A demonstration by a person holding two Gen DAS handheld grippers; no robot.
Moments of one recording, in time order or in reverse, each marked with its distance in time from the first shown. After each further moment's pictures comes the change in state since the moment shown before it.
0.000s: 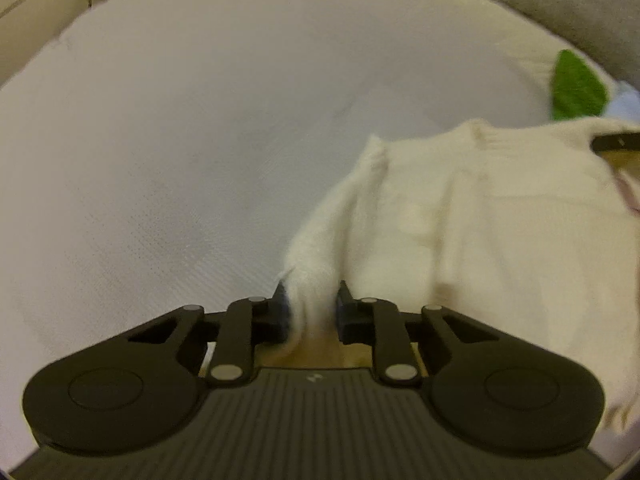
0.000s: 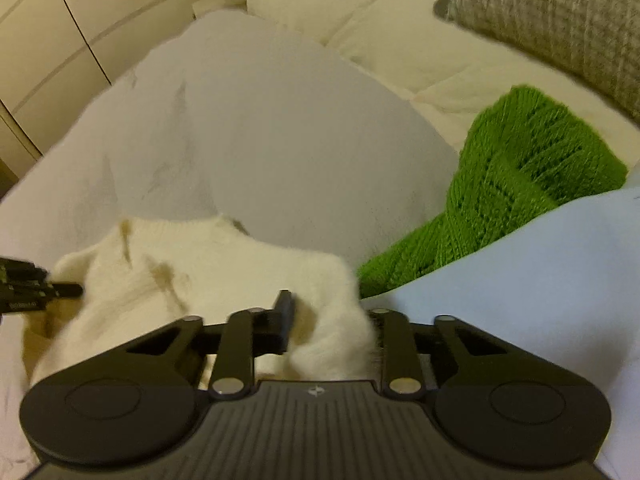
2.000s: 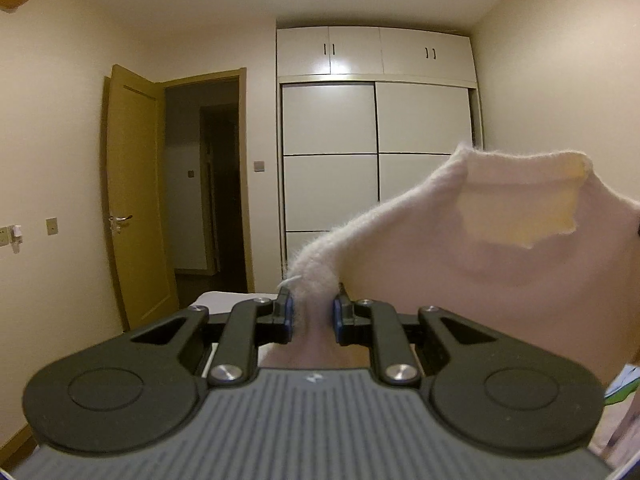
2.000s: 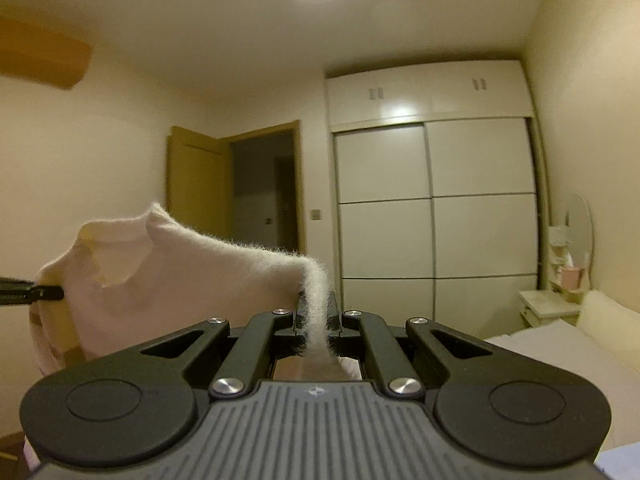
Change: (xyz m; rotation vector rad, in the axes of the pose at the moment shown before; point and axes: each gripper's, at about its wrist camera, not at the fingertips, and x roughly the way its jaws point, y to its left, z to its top) left arm -0.879 -0.156 -0.590 -0.457 -0.824 0.901; right arm -0.605 0.490 -0.339 -0.527 -0.807 0.646
